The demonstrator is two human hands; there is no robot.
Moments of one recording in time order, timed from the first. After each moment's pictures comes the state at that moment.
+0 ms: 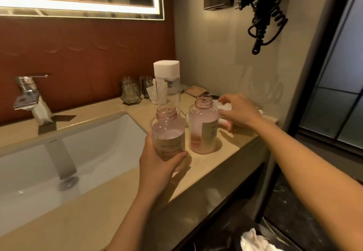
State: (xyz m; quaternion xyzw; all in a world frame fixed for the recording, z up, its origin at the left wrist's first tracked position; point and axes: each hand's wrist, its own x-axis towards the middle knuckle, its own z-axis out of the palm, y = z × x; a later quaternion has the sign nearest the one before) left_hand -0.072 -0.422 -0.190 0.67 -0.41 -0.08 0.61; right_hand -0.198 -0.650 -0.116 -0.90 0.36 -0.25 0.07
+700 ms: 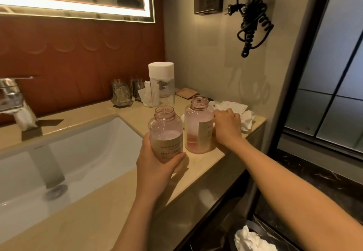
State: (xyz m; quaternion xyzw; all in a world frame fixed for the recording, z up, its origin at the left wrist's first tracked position) left_hand -0.068 -0.420 -0.195 0.66 -0.43 -0.08 0.61; right_hand -0.179 -0.616 -0.160 -0.85 0.47 -0.24 -0.07
